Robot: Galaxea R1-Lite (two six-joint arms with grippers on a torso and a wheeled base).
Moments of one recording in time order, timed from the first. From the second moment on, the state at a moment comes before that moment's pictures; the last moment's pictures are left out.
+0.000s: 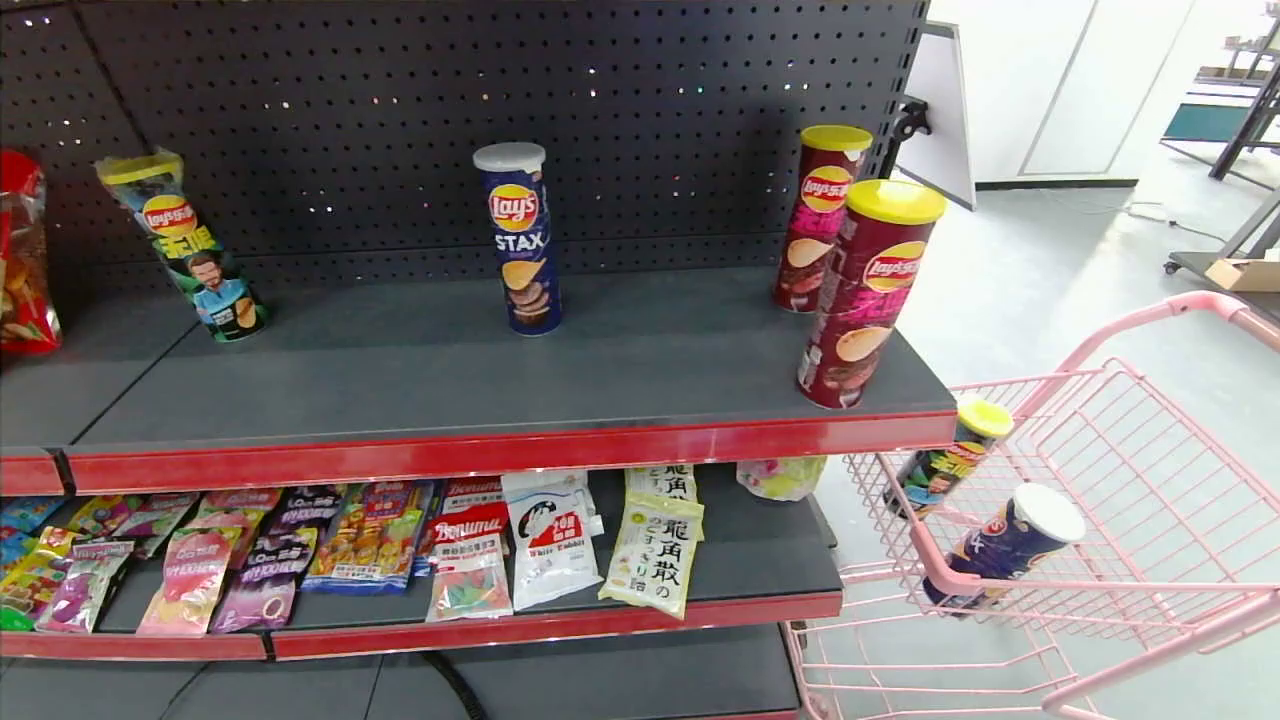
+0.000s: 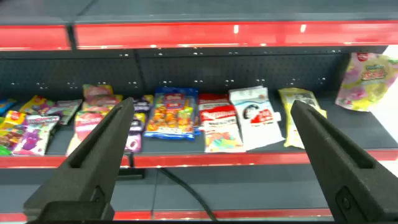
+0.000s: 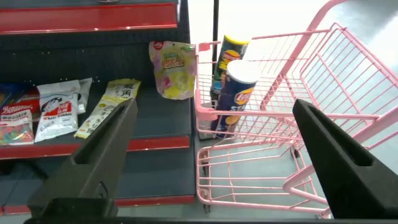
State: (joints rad) left arm 0.00 0.00 0.00 0.00 0.05 0.00; right arm 0.00 0.00 0.00 0.00 -0.01 -0.01
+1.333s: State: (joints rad) left arm 0.00 0.00 0.00 0.00 0.05 0.00; right arm 0.00 0.00 0.00 0.00 -0.01 -0.01
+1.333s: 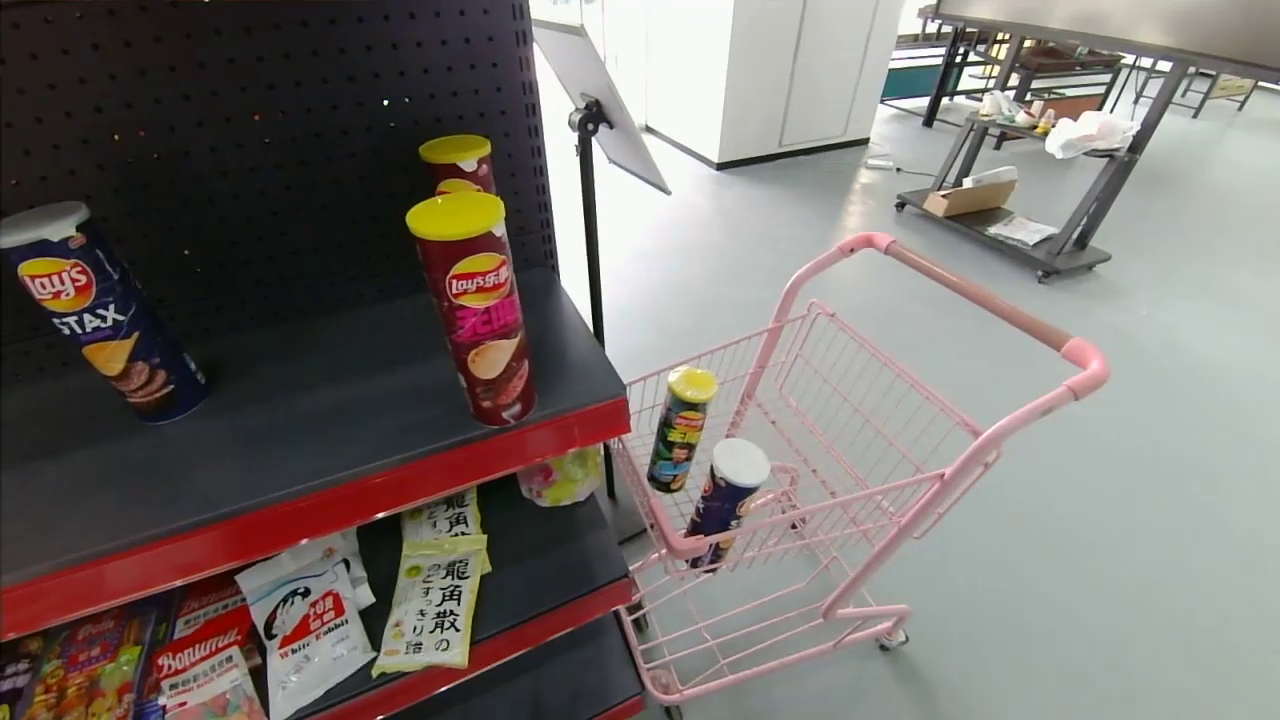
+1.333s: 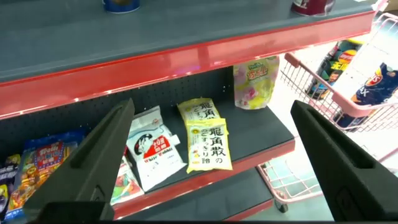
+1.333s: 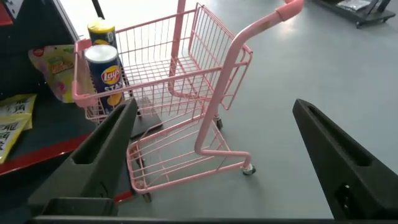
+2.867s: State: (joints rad) left arm 0.00 0.00 0.00 0.00 0.05 0.00; right arm 0.00 0.01 0.00 0.01 -0.01 -0.01
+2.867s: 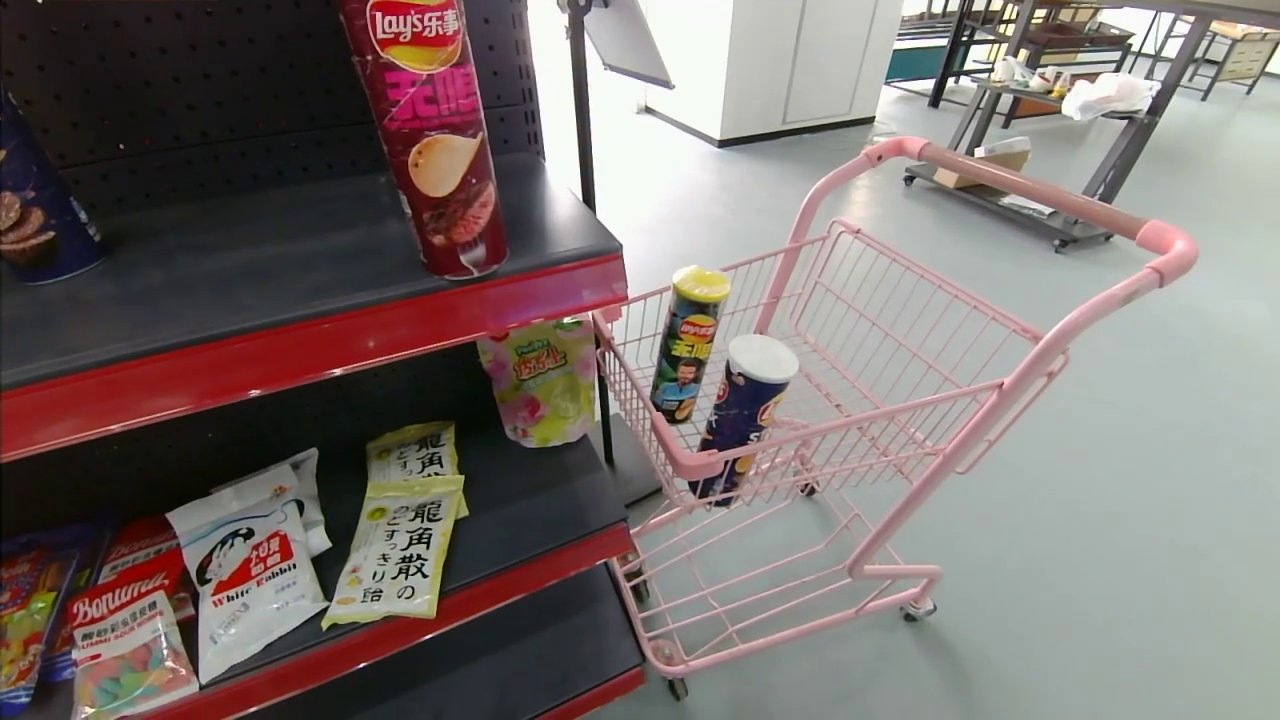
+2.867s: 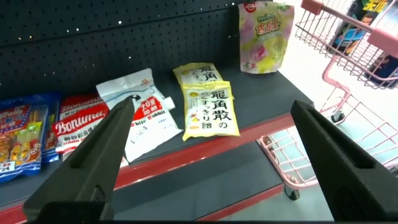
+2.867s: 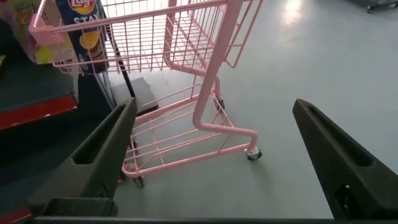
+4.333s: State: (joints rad) left arm 0.00 0.00 0.00 0.00 0.05 0.00; right arm 0.32 1.72 -0.55 -0.85 0.24 0.16
